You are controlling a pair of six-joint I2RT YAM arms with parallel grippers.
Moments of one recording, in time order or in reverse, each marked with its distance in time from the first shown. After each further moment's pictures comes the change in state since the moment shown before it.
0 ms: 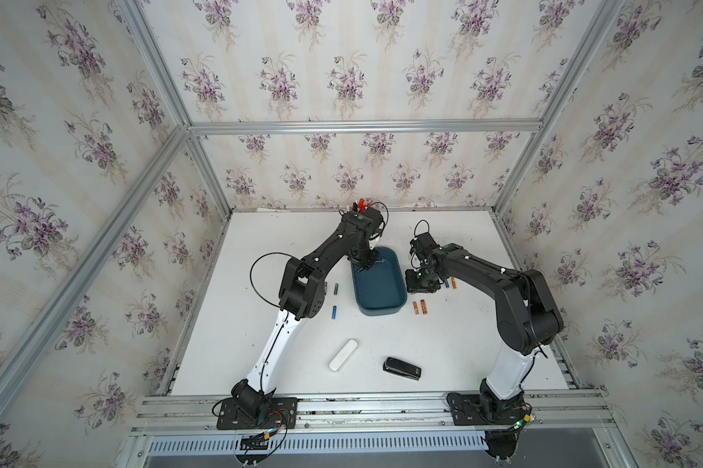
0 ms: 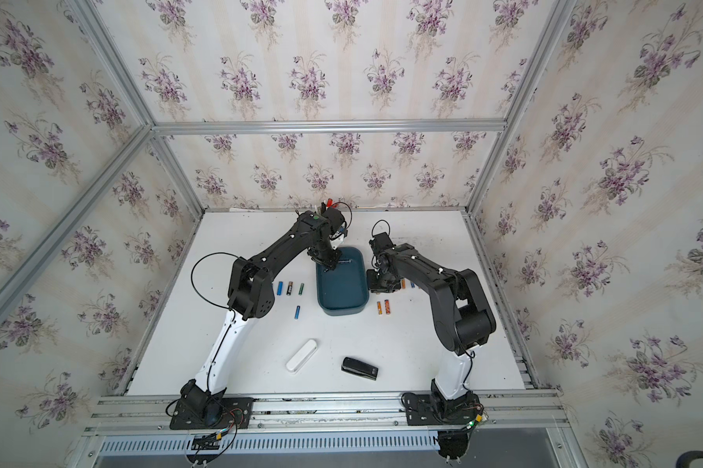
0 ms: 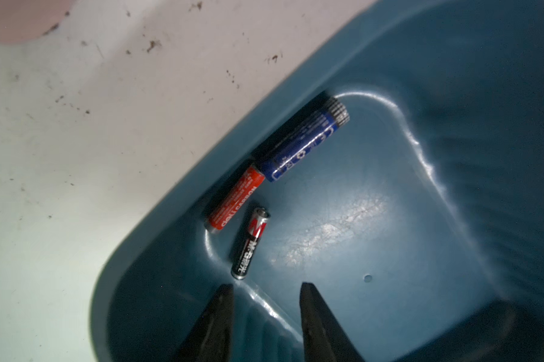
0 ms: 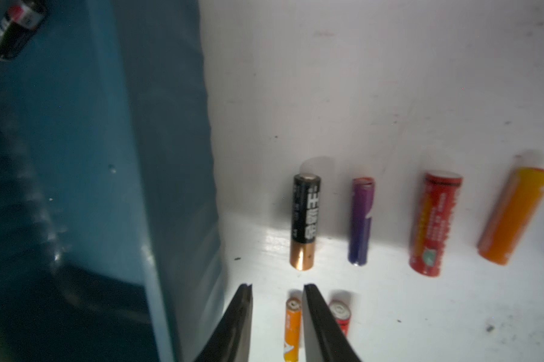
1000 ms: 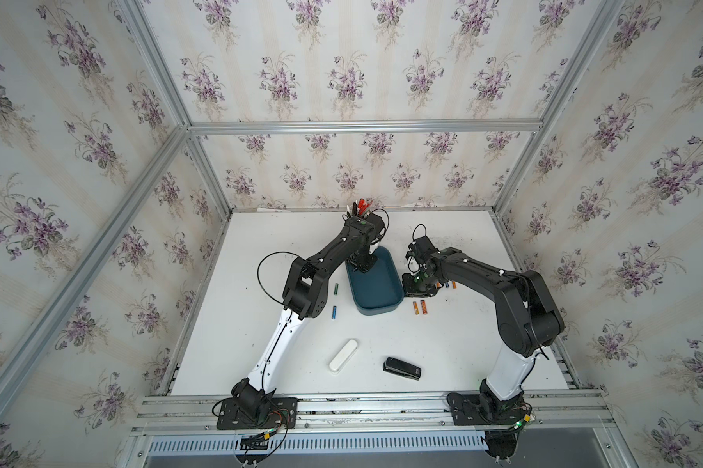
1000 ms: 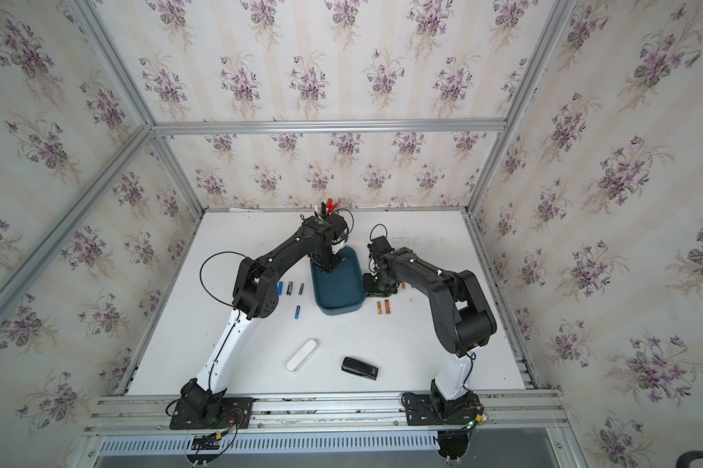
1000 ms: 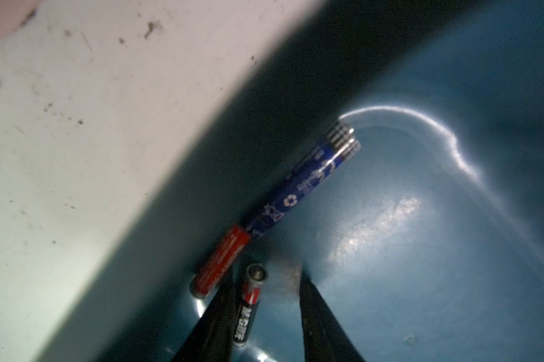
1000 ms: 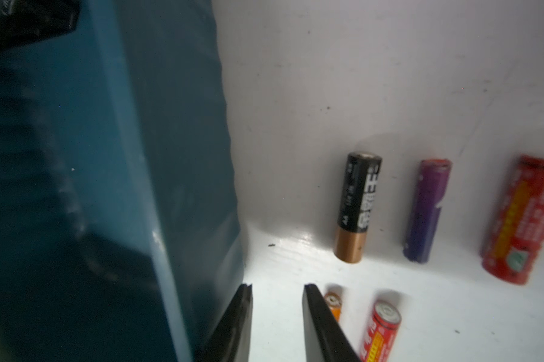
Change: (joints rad) left arm -0.007 0.054 -0.004 0.026 -0.106 0.041; right arm 0.014 -0.013 -0.041 0.031 -0.084 0.006
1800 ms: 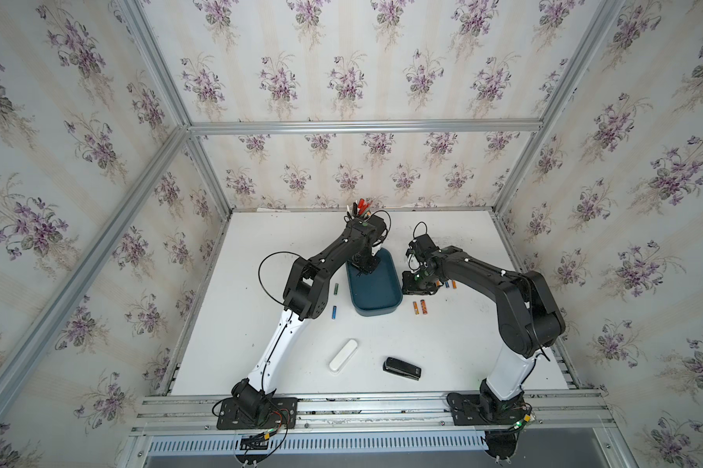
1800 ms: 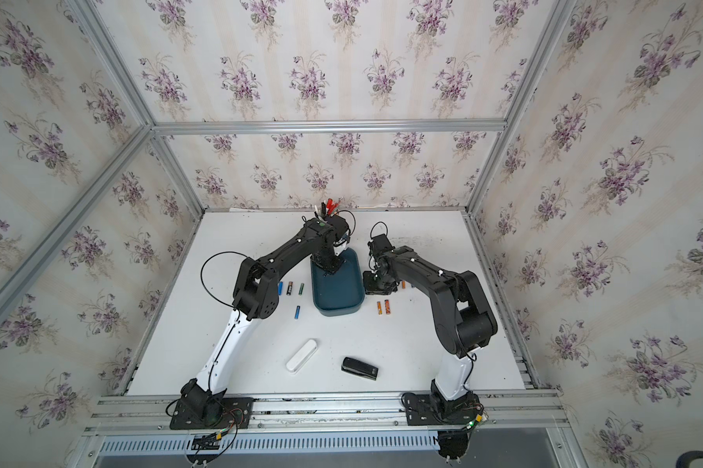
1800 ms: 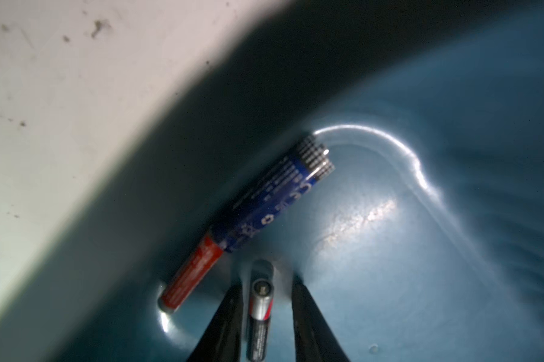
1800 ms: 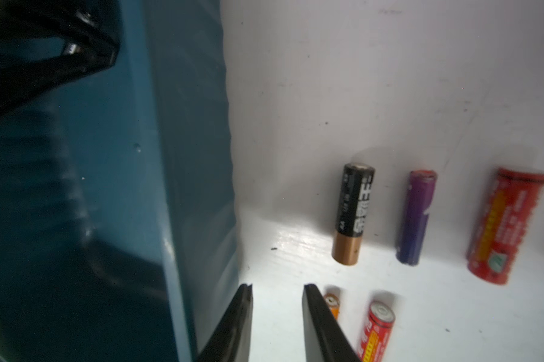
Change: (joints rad) left arm -0.014 -0.006 -0.035 0.018 0.062 -0.038; right arm -0.003 -0.006 0.017 0.000 0.006 -0.001
